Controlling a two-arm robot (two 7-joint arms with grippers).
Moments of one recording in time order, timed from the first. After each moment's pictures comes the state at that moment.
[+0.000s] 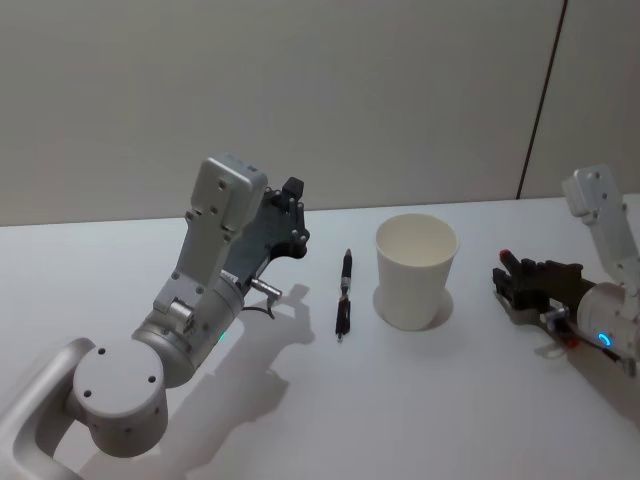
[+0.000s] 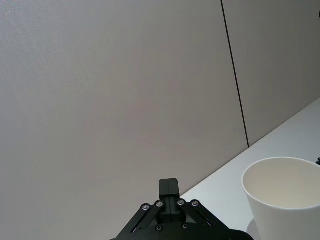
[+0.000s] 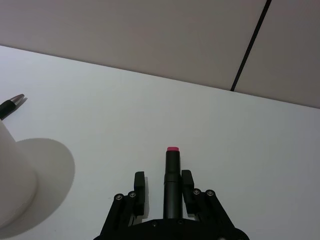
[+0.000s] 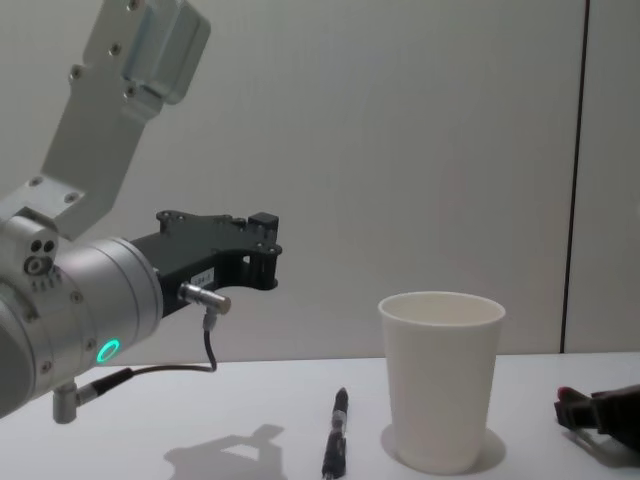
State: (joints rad) left arm -0.24 0.38 0.45 -1.63 -0.20 0.01 -0.01; right arm 0.31 0.31 -0.27 -1.38 0.22 0.51 0.22
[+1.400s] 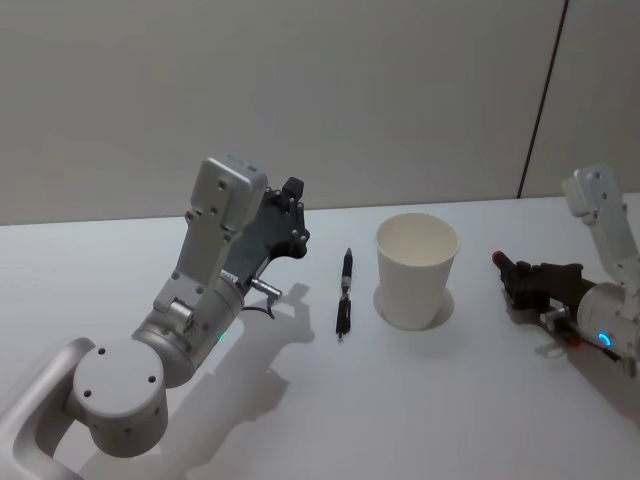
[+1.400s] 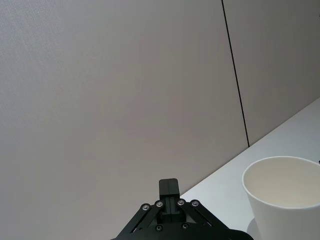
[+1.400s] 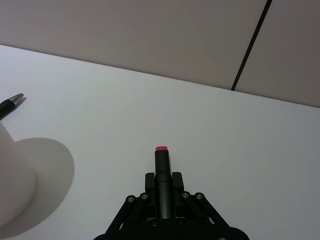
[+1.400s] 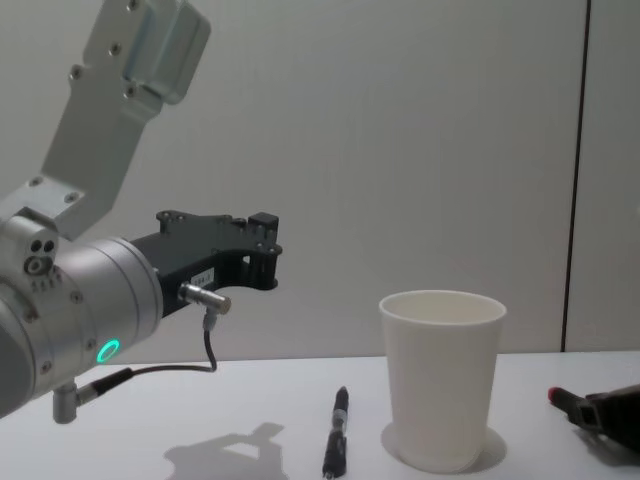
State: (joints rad) left arm -0.24 0.38 0.45 -1.63 -0.20 0.01 -0.01; right arm 0.31 0.31 -0.27 -1.38 0.22 0.51 0.22
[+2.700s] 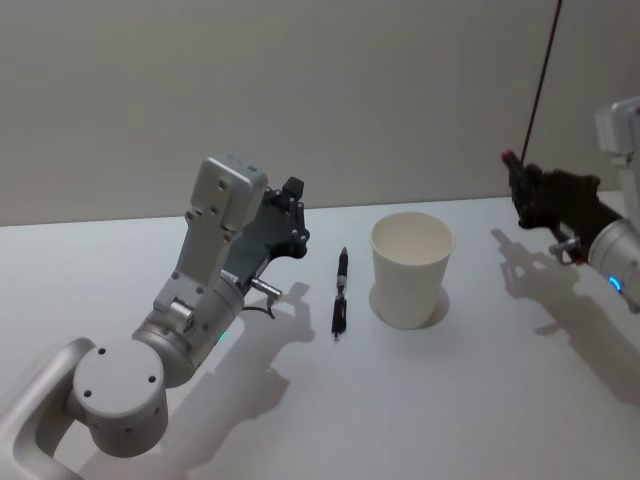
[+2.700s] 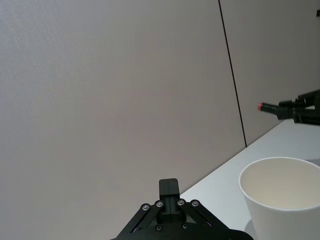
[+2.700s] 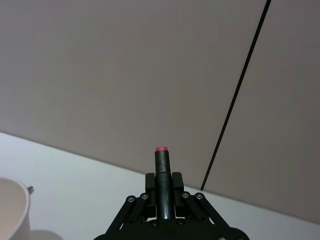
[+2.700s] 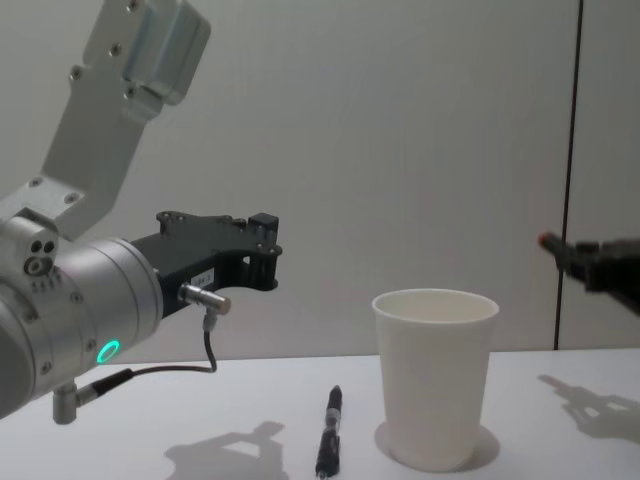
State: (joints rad) left arm -0.24 0.38 0.45 -1.63 -0.20 0.01 -0.01; right arm 0.32 0.31 -0.25 -1.47 0.19 0.25 0.18
